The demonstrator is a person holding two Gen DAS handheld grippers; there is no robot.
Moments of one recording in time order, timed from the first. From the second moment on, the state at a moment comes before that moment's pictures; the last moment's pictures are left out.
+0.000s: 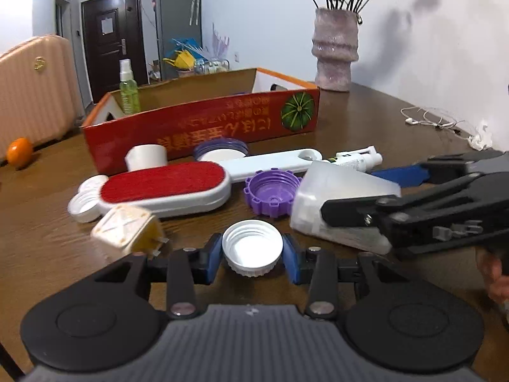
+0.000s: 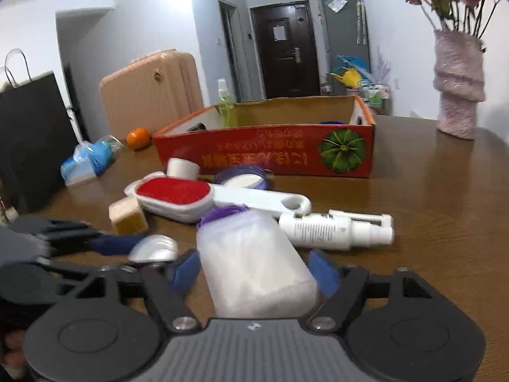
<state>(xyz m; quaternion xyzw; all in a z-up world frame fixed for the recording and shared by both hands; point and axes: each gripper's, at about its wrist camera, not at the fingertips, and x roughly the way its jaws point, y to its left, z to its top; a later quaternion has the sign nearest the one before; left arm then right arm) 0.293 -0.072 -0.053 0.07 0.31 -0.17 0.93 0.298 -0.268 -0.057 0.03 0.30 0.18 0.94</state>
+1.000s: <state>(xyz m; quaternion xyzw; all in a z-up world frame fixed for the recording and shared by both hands) 0.218 0.007 -0.039 0.03 0.27 -0.09 0.96 0.328 -0.202 -0.060 -0.05 0.33 0.12 0.93</state>
